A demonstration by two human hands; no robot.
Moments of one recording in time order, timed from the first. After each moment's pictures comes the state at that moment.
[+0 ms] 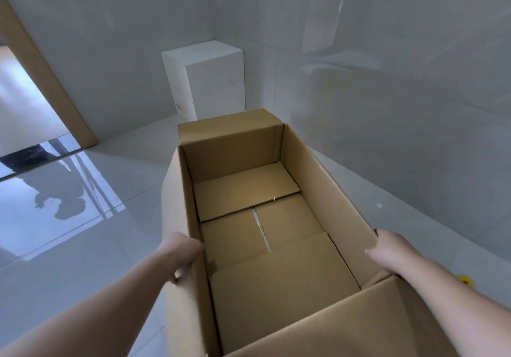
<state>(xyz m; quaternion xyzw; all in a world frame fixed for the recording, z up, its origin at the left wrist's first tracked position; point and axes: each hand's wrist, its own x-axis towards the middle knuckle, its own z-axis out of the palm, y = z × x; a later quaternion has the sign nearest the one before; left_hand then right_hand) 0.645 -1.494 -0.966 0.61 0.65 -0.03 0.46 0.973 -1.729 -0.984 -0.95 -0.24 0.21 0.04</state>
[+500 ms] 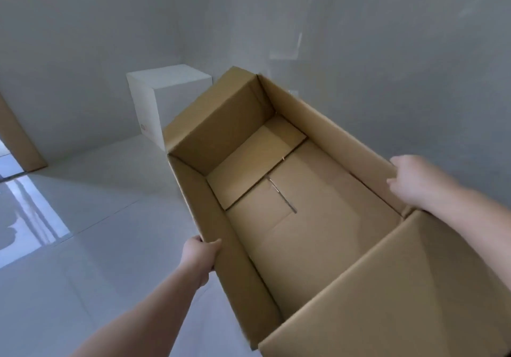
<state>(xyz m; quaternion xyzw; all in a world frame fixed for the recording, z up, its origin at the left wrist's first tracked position) 0.727 -1.522 -0.955 0.47 0.54 0.17 0.68 1.000 -1.726 -0.766 -0.95 -0.31 -0.03 0.01</state>
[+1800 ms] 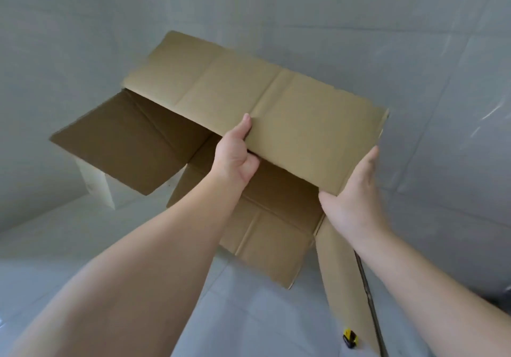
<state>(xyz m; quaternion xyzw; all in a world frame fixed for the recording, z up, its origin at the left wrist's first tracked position) 0.906 -1.591 -0.669 0.29 0.08 0.30 0.91 0.931 -1.784 -0.698 -0.88 -0.22 -0.15 0.39</state>
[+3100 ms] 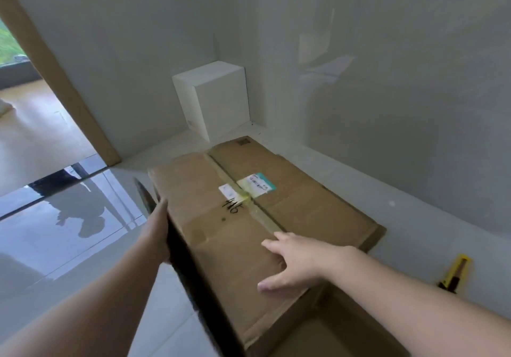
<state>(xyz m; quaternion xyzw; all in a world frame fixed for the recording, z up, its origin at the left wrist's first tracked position) 0.590 -1.468 -0.923 0.35 0.66 0.20 0.63 0.785 -1.695 -0.875 -0.73 -0.59 0.33 -0.03</state>
